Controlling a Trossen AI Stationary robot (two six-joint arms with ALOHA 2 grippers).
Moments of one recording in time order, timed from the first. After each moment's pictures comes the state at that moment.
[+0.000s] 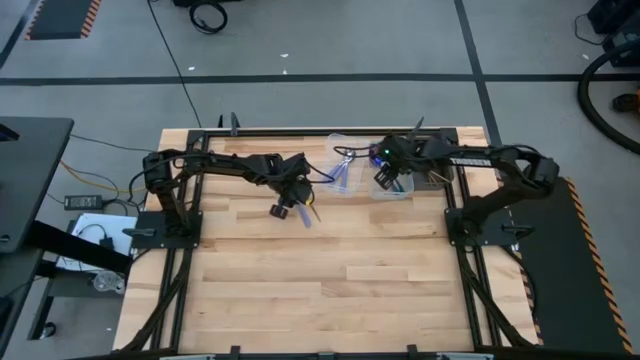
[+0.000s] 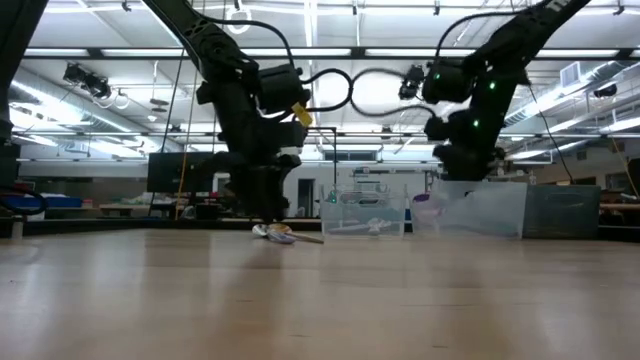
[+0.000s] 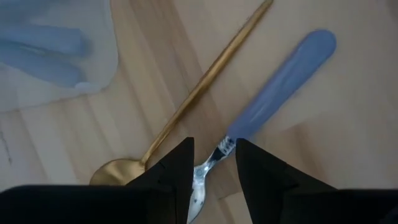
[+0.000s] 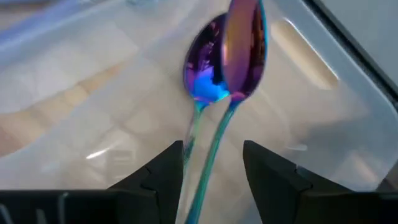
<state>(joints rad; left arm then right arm) 0.31 1.81 1.07 -0.41 0.10 0.76 -0.55 1.39 0.78 -0.52 0.28 0.17</state>
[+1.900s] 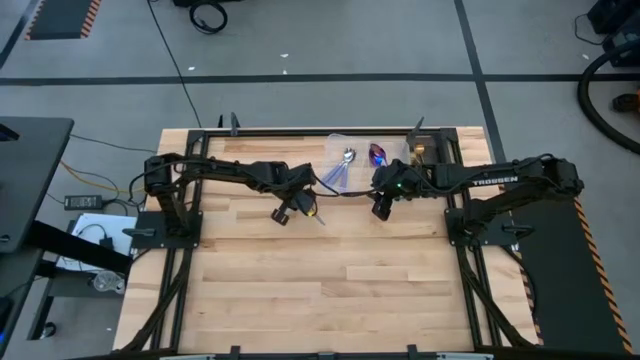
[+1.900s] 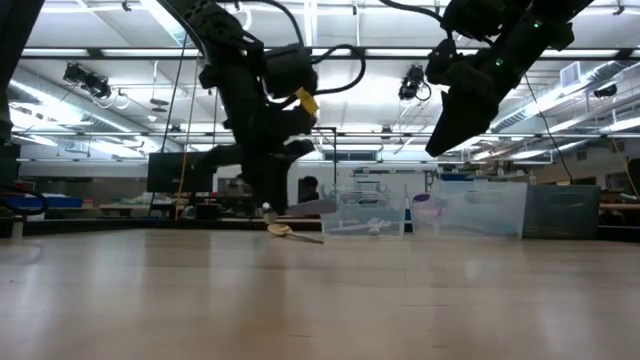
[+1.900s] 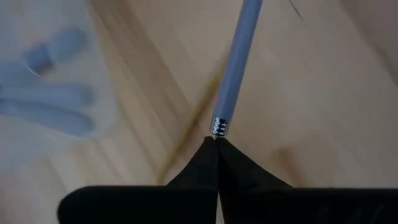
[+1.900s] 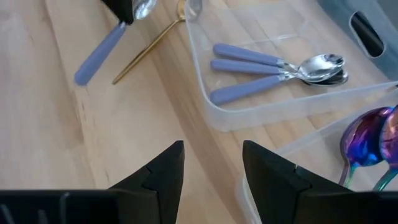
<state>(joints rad) 0.22 1.81 1.12 -0.45 0.01 0.82 -0.14 1.18 0.72 -0.38 0.21 0.23</state>
